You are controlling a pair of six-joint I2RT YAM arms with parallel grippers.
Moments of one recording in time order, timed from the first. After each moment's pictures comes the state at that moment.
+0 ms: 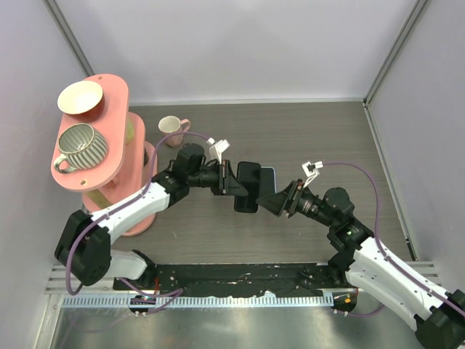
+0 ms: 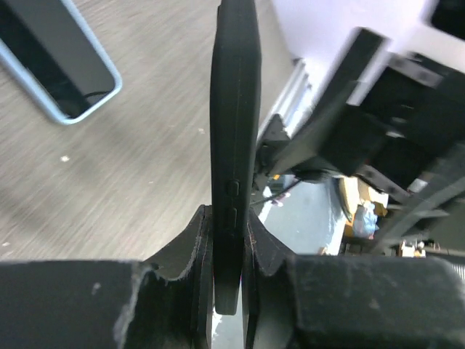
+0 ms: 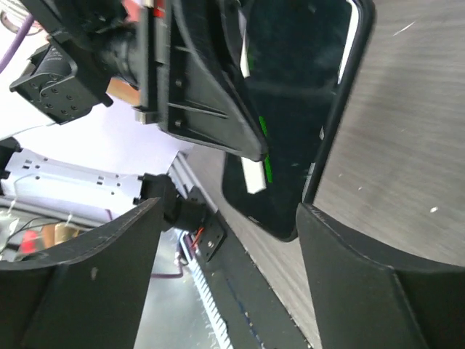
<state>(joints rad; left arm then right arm) -0.63 1.32 0.86 0.03 0.71 -0.74 0.61 0.65 0.35 0.26 -0.42 0.88</state>
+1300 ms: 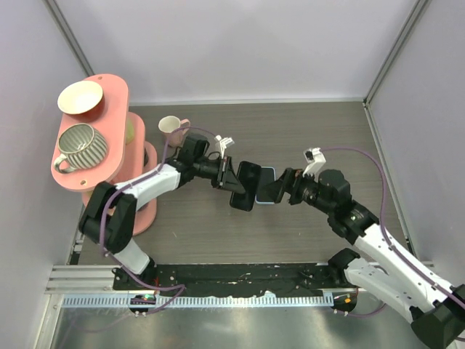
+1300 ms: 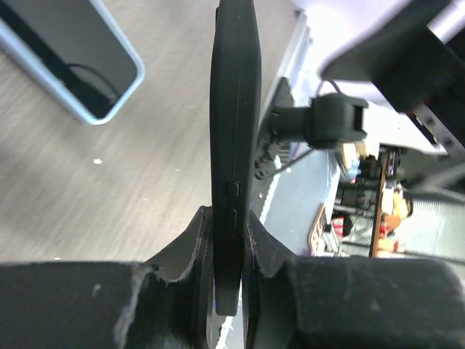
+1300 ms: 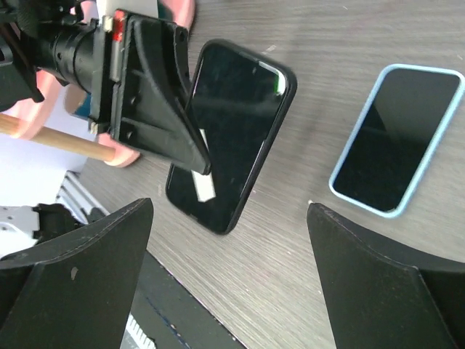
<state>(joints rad) -0.51 1.65 1.00 -0.08 0.93 -0.55 0.58 0.71 0.58 -0.17 -0.14 0.62</state>
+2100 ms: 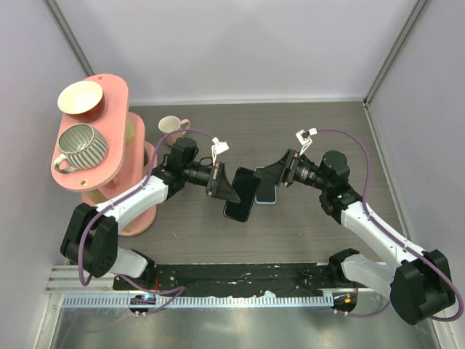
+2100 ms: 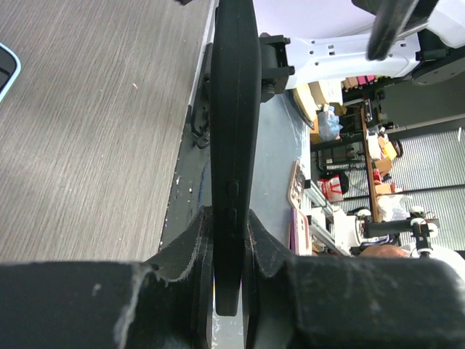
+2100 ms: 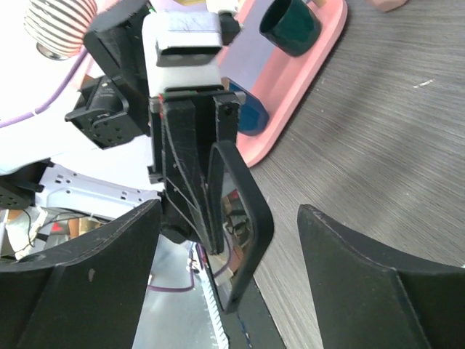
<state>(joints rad) -0.51 1.41 0.89 -0.01 1.17 -0.51 0.38 1.03 0.61 0.41 -0.73 0.87</state>
